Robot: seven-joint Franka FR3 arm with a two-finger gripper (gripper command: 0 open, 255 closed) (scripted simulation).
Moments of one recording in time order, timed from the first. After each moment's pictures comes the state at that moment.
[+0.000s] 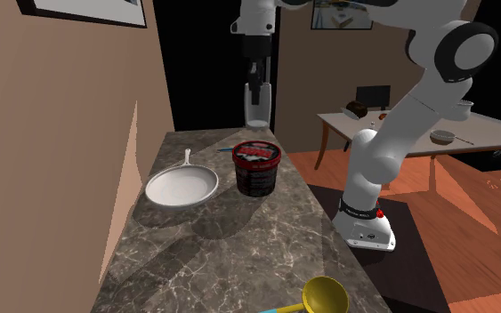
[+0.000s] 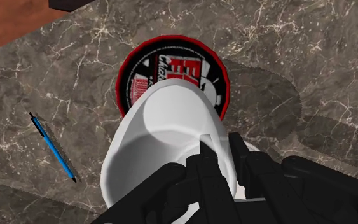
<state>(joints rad) 0.09 -0.51 0.15 -1.95 0.09 1.46 0.07</state>
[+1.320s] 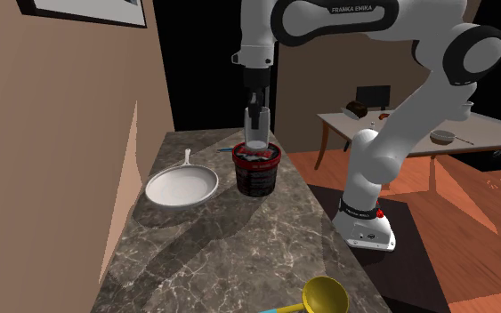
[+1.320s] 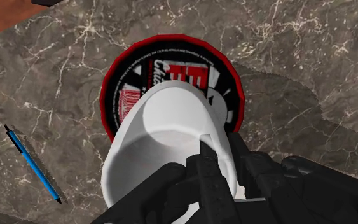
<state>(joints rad) 0.10 -0.57 0.15 -2.20 0.10 1.64 0.06</state>
